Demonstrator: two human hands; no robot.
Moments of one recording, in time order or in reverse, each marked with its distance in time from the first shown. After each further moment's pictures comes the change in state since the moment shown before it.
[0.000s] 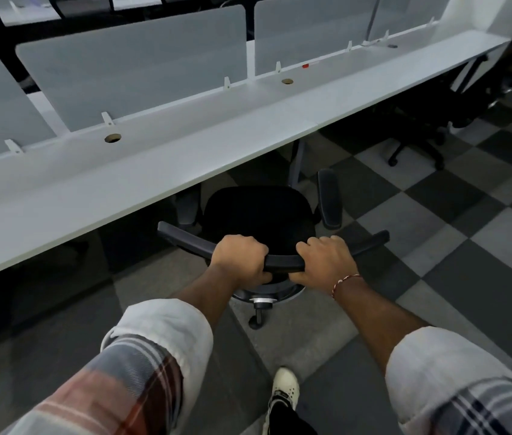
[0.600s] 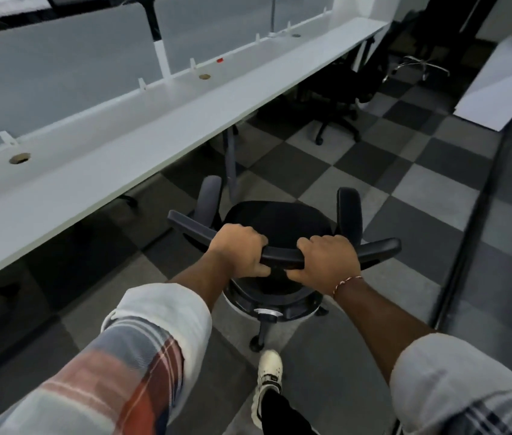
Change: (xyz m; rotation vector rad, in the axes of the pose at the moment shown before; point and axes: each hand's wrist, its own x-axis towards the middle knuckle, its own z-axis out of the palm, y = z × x) left_hand -0.003 0.096 -0.027 0.054 0.010 0.363; right_hand -0.139 0.031 -0.023 -0.060 0.036 0.288
